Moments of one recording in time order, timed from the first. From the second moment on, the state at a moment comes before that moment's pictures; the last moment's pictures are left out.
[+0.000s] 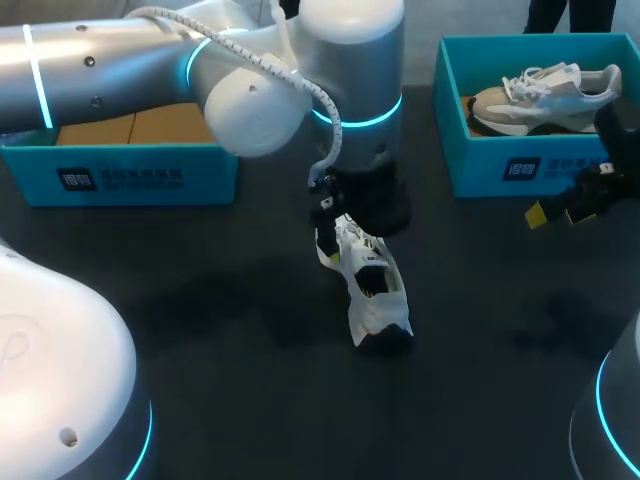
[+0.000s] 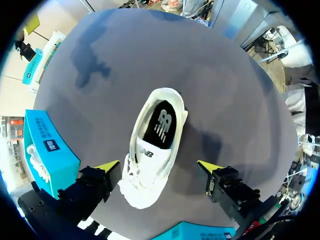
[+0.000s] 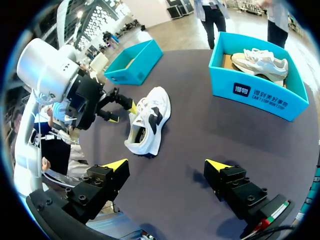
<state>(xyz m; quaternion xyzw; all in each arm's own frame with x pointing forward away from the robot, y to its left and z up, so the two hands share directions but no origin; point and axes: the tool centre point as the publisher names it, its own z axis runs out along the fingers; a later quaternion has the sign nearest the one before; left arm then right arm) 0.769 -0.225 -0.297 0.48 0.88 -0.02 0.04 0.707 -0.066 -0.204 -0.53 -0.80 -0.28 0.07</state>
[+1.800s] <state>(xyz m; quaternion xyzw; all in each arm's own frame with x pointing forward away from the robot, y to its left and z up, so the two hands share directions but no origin) 0.666 -0.246 -0.364 -0.02 1.00 -0.06 0.05 0.707 -0.065 -0.204 -0.53 -0.80 -0.28 0.07</state>
